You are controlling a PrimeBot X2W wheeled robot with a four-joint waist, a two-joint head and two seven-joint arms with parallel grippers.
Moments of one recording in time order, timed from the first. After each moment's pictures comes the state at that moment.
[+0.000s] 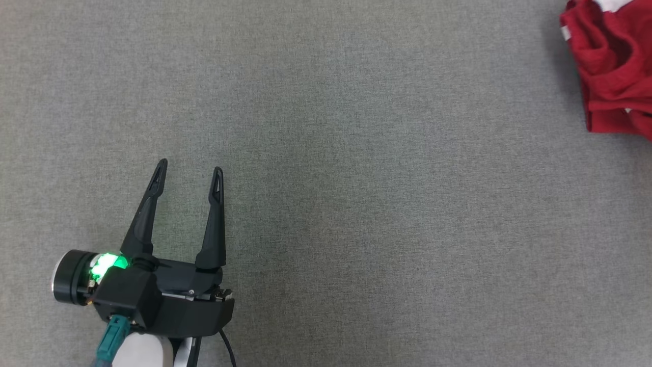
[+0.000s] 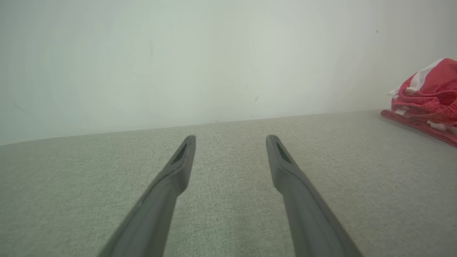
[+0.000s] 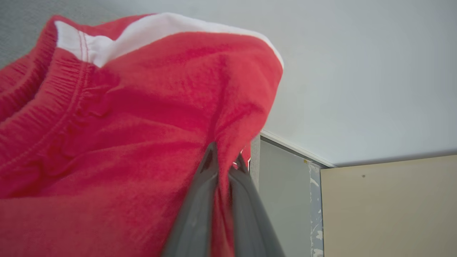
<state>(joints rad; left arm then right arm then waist) -0.25 0.05 -0.09 -0.05 -0.04 -0.11 -0.26 -1.25 -0.93 0.93 0.81 0.61 0.13 0.21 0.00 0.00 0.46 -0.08</state>
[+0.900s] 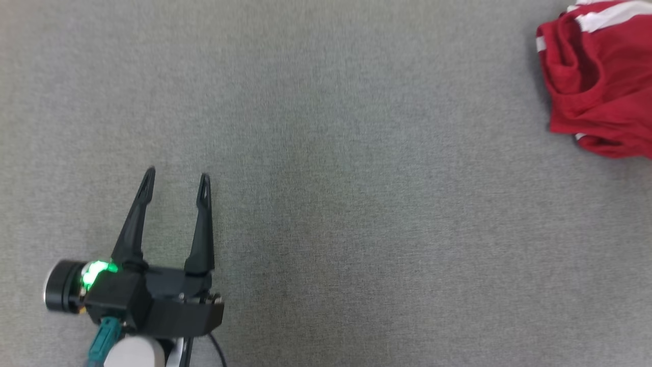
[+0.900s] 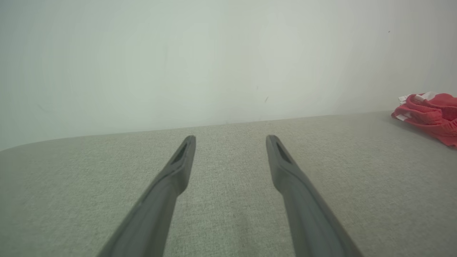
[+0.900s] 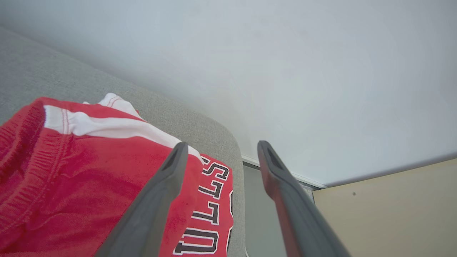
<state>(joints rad) -0.23 0.05 -0.05 -0.03 -0.04 -0.11 -0.26 -1.33 -0.84 0.94 1.01 0.59 0.13 0.02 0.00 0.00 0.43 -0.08</state>
